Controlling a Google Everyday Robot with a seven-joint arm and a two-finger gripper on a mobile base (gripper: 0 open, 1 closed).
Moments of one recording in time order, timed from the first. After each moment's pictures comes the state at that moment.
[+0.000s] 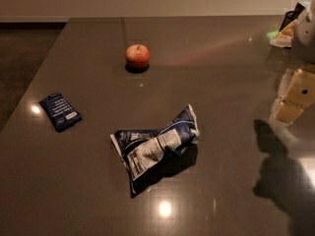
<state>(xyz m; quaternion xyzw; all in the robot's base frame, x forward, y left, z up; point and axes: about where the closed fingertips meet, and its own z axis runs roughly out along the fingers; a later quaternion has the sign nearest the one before) 0.438 -0.215 0.982 -0.60 0.78 -0.04 0.17</state>
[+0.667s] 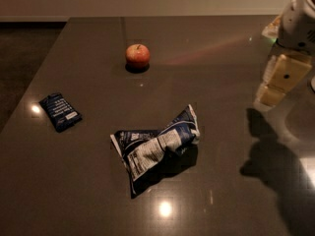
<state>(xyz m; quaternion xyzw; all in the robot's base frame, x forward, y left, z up) 0.472 -0.209 0.983 -0.59 0.79 -0.04 0.18</state>
